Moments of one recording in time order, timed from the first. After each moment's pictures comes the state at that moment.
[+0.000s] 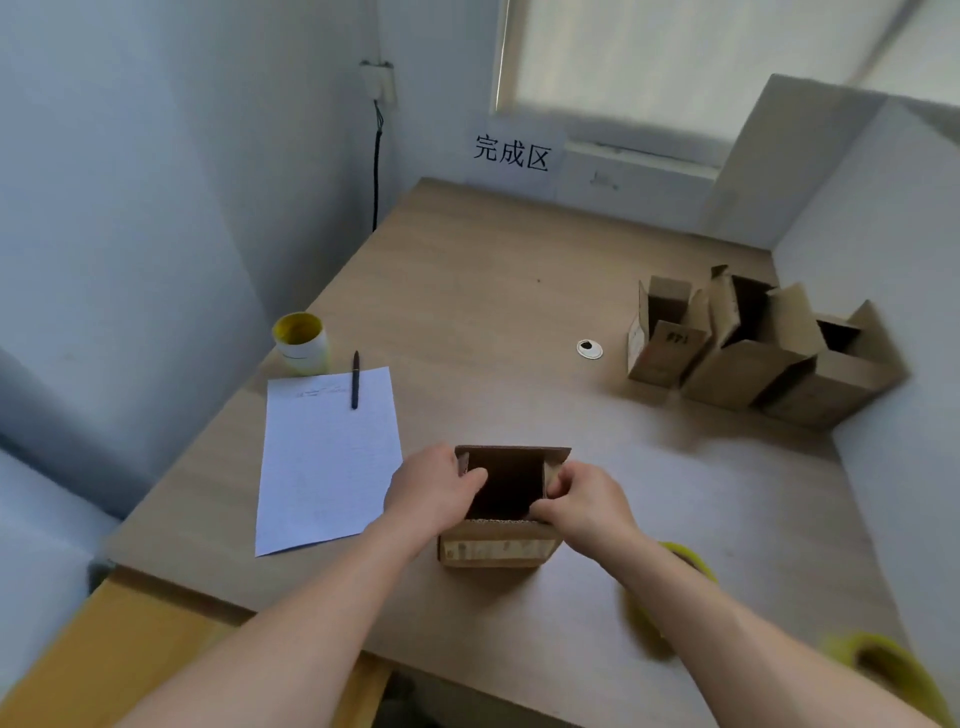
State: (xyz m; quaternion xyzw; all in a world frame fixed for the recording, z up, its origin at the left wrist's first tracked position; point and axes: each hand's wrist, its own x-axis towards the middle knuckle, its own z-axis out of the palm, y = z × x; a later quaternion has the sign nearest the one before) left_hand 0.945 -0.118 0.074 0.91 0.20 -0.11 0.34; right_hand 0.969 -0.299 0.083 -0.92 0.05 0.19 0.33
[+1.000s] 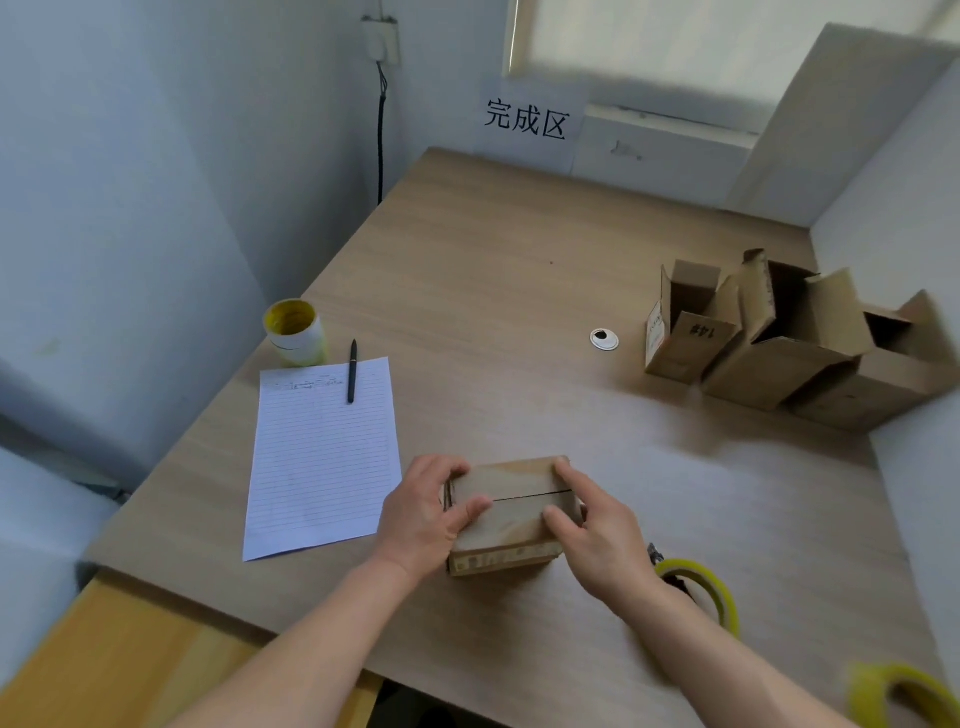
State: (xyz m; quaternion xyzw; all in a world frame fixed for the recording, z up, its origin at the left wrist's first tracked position) left_hand 0.946 -0.105 0.009 0.89 0.09 0.03 0.44; right_hand 0.978 -0.320 0.044 -0.91 -0.02 0.16 0.39
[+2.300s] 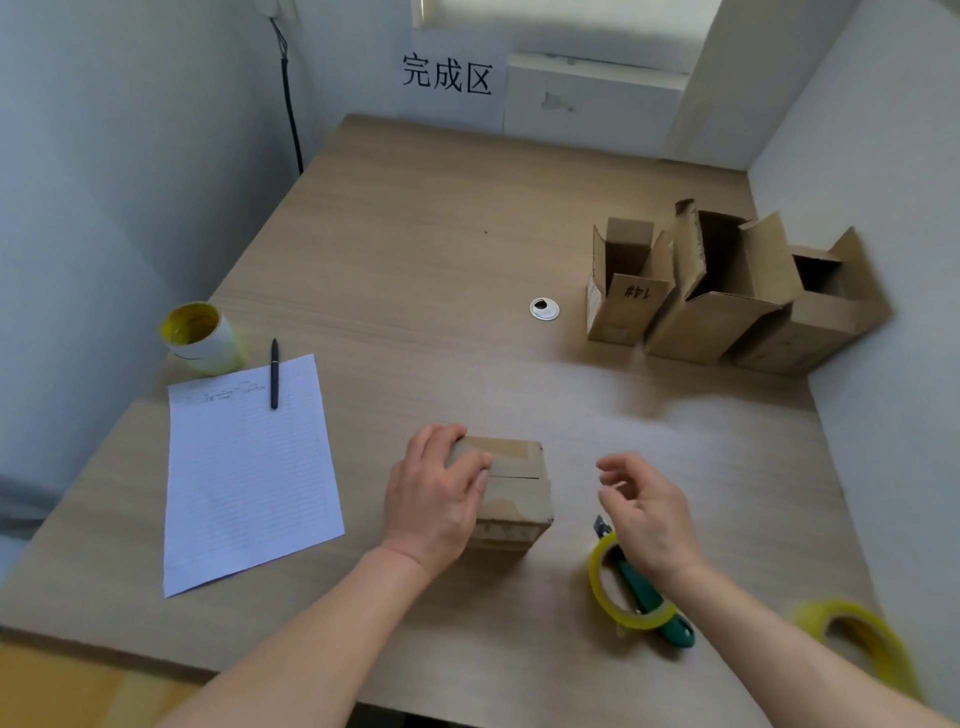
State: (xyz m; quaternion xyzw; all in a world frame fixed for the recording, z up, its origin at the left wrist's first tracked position) left_hand 0.991 -0.179 -0.006 0.95 -0.07 0.16 0.24; right_hand 1.002 -0.427 0.025 -0.89 0.03 0.05 0.45
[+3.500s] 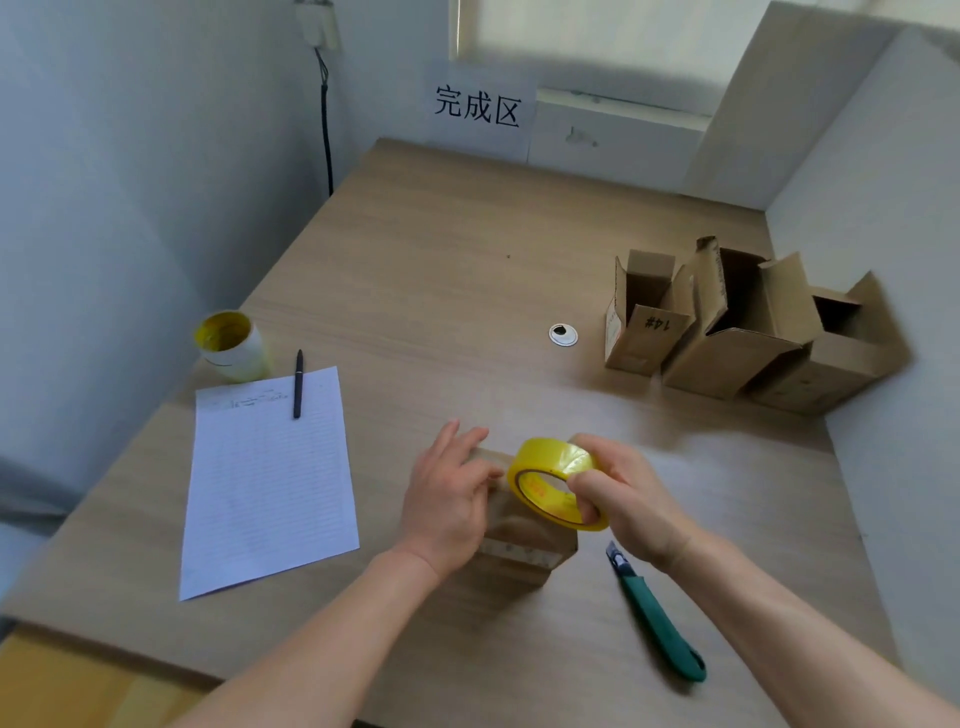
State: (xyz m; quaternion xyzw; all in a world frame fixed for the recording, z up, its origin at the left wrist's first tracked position) left_hand 1.002 -0.171 0.003 0.91 -0.07 0.14 0.38; right_hand 1.031 -0.375 0.095 -0.82 -0.12 0.18 0.53
